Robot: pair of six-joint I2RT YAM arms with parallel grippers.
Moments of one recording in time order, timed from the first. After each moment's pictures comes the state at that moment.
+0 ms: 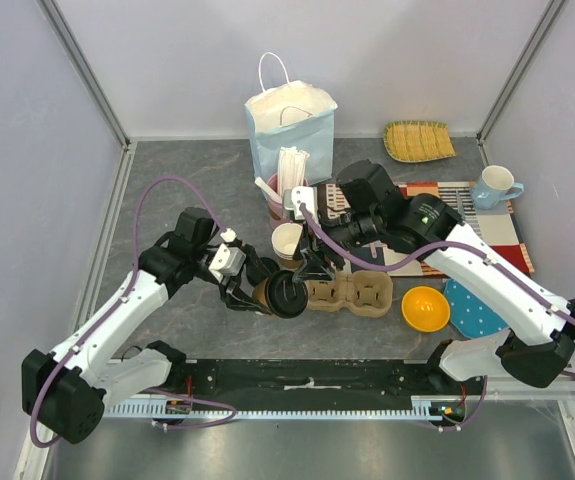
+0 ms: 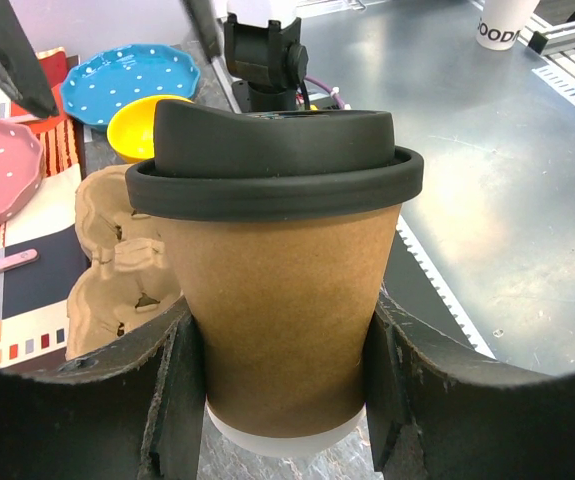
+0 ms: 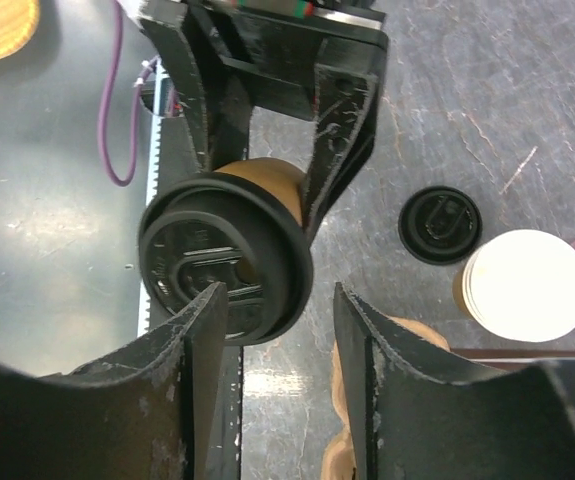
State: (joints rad) left arm -0.47 1.03 0.81 -0.55 1.41 0.81; right arm 0.86 1.36 1.58 -0.89 -0.65 -0.30
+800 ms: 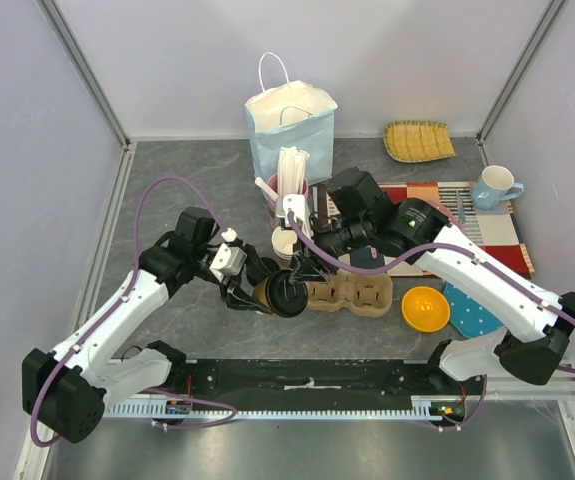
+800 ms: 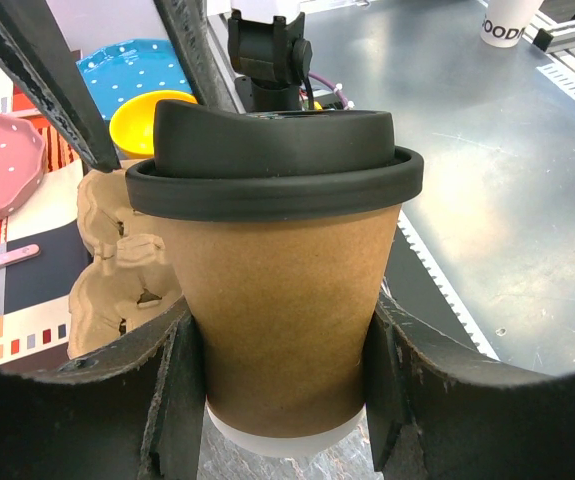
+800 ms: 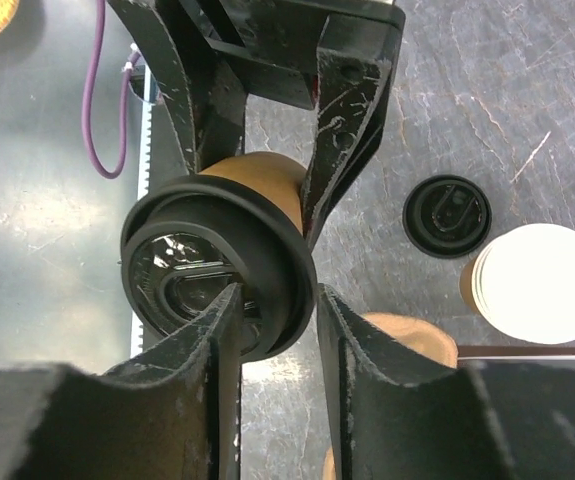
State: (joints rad) left arm -0.47 1.04 0.81 -0.55 1.40 0.81; right arm 0.90 1.37 1.55 -0.86 -0.63 -0.29
